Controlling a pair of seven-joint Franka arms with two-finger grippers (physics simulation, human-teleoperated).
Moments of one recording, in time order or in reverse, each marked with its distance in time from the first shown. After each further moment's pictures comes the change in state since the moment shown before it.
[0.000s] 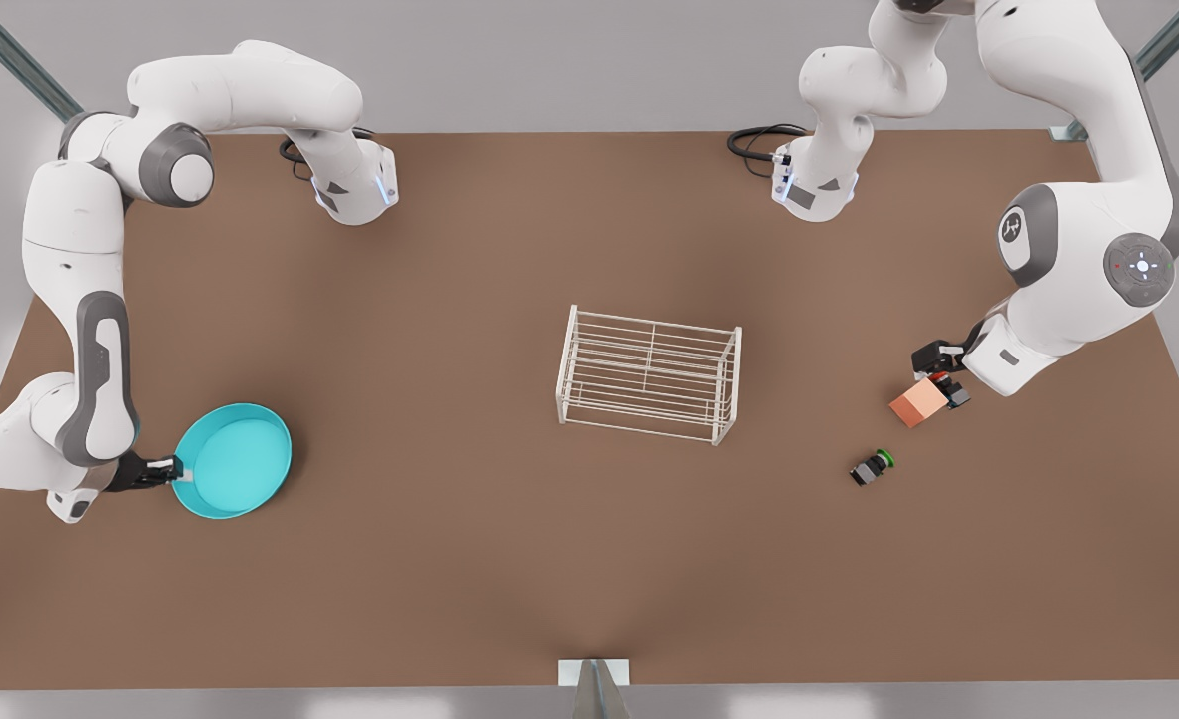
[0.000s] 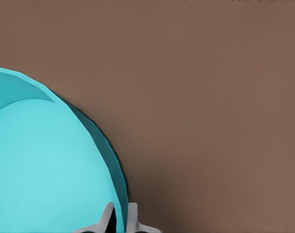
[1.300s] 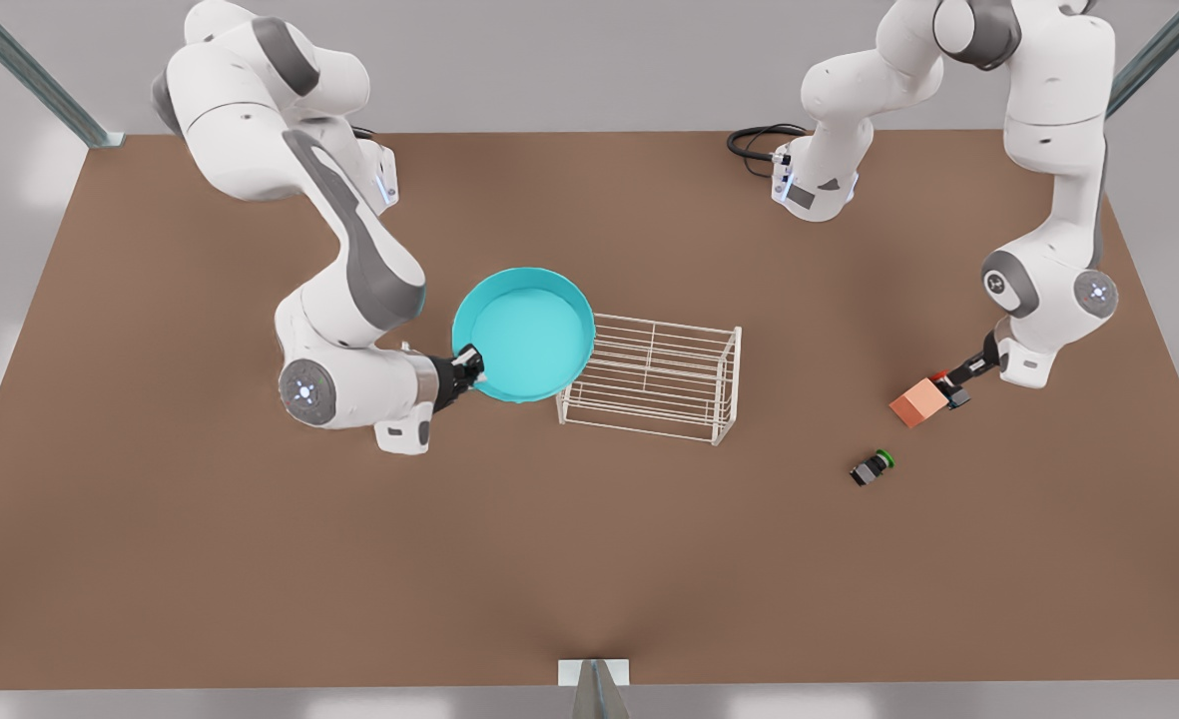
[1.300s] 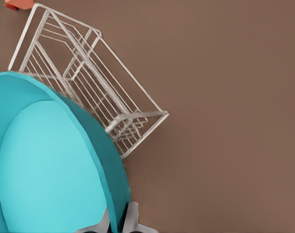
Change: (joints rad) left arm 0.382 0.148 0.021 -0.629 -0.048 0.816 -0.054; right arm 0.606 -0.351 0.297 0.009 0.147 -0.359 0.507
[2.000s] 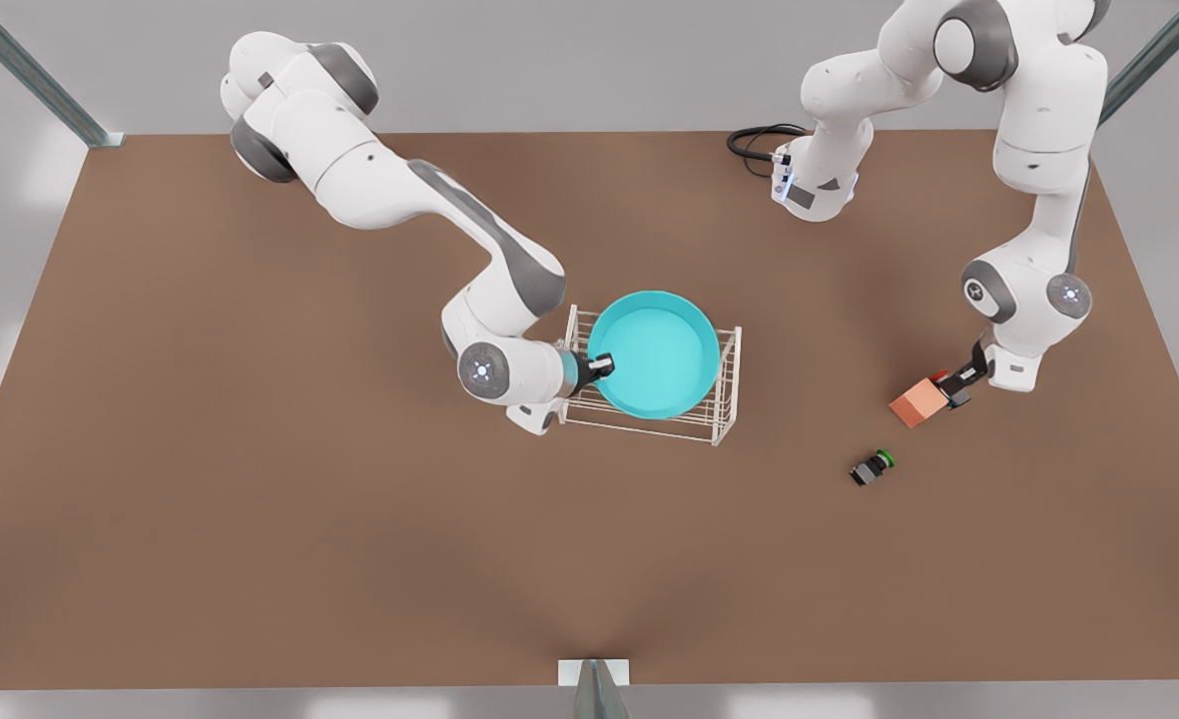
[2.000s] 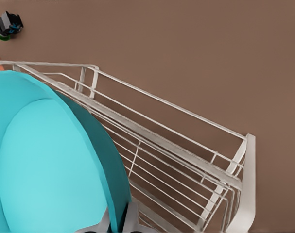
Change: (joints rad) left arm -0.006 0.082 -0.005 -0.029 -0.020 0.185 -0.031; right arm 0.256 0.179 -0.007 0.019 0.021 0.349 0.554
